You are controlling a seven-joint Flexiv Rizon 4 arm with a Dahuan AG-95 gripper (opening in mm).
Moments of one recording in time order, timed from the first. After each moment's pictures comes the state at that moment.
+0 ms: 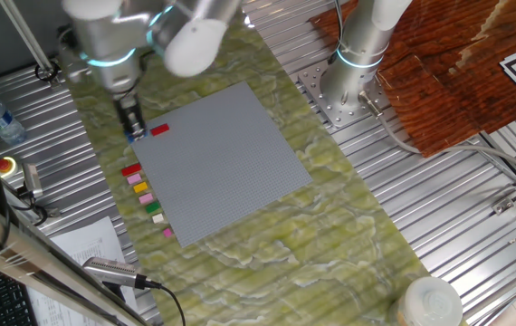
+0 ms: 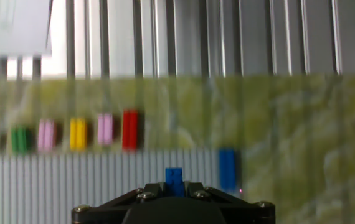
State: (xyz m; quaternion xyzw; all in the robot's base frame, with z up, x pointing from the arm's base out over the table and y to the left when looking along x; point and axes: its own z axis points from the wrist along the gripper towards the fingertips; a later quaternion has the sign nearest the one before) arm 0.589 -0.087 0.075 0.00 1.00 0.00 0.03
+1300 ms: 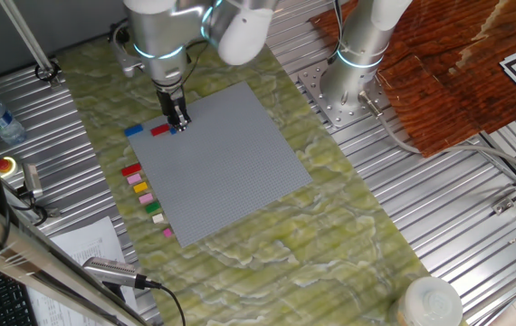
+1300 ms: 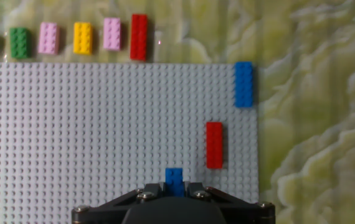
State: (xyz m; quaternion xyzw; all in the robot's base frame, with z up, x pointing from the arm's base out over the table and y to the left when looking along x) arm 0.511 -0.076 0.034 -0.02 1.00 0.00 0.02
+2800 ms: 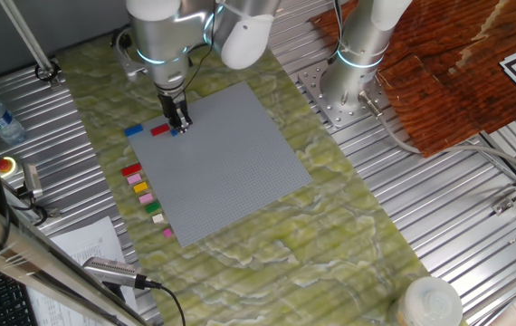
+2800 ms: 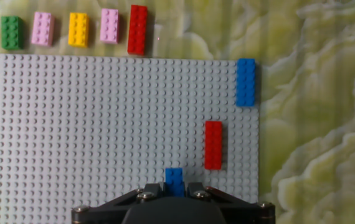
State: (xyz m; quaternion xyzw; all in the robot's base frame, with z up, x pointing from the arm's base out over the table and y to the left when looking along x) arm 0.509 -0.076 0.029 -0.02 1.00 0.00 0.03
